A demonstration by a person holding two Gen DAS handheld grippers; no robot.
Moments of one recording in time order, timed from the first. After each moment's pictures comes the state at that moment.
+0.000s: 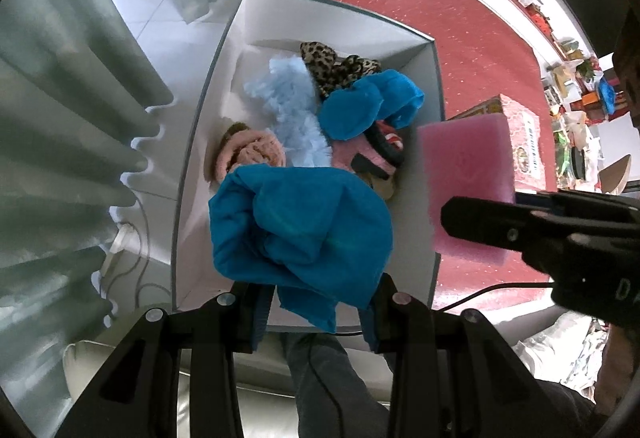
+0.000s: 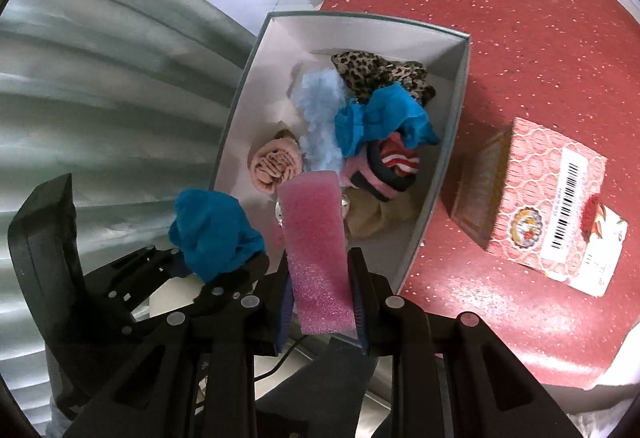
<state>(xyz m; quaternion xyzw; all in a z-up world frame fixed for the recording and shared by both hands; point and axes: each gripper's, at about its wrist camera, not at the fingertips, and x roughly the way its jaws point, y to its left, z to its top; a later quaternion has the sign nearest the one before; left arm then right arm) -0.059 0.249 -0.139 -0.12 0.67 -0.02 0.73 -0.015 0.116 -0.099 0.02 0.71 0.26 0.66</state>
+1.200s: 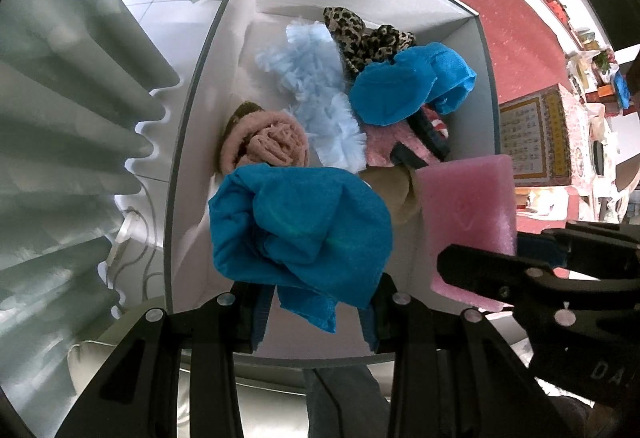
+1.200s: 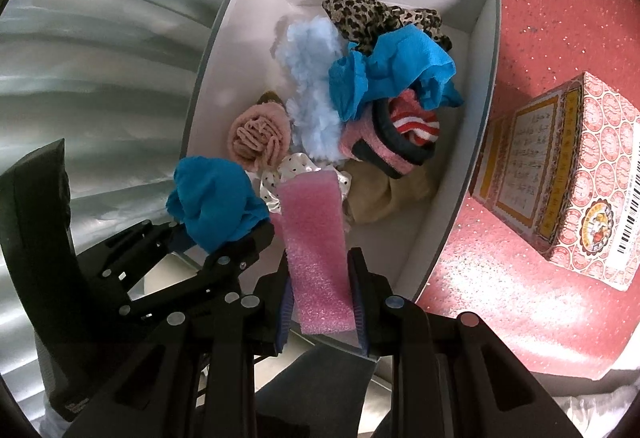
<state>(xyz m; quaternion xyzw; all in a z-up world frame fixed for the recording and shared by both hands) -0.051 0.250 -0.178 -0.11 0.70 0.00 0.71 -0.013 0.129 -0.154 0.02 0.75 0.24 0.62</state>
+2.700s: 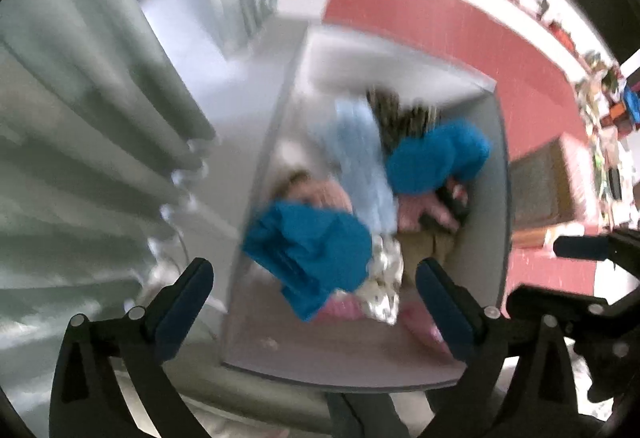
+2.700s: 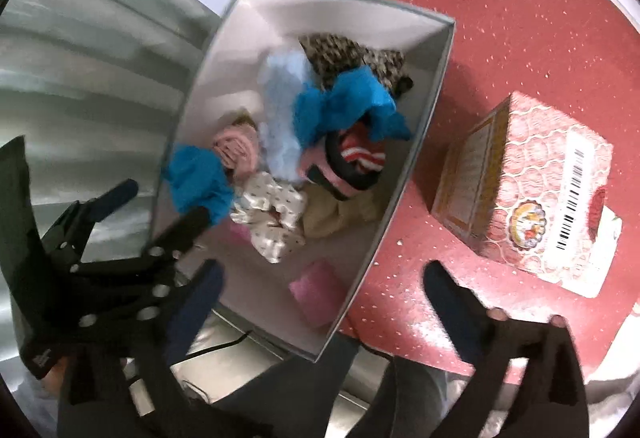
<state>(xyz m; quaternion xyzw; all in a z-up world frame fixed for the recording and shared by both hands) -0.065 0.251 -0.105 -0.07 0.60 0.05 0.80 -0.016 0.099 -0.127 0.01 0.71 0.23 0.67</state>
